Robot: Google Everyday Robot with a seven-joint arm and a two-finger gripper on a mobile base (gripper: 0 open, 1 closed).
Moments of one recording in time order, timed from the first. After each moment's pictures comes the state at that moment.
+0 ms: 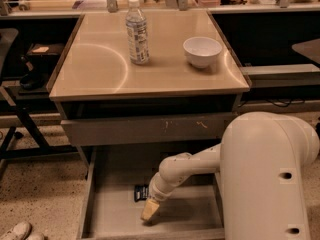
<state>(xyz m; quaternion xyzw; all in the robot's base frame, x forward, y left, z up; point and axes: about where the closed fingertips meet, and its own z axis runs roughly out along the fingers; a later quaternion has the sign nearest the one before) 0.485 0.043 0.358 -0.60 0.77 0.19 0.12</state>
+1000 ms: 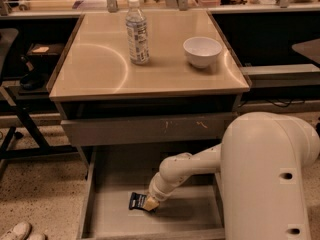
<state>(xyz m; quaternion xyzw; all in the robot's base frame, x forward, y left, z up) 0.485 0.043 0.358 -0.60 0.77 0.19 0.12</state>
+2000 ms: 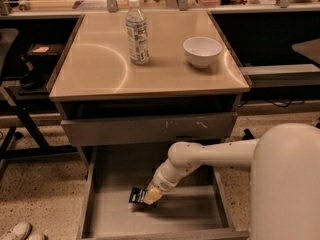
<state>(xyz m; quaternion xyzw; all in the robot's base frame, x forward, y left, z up) 0.492 0.036 0.405 -0.57 0.77 0.25 0.12</state>
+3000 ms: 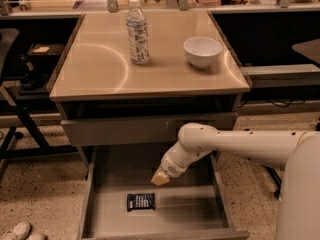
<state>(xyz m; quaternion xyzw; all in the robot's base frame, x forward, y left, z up) 0.510 0.006 0.488 -0.54 0.79 0.24 0.12</state>
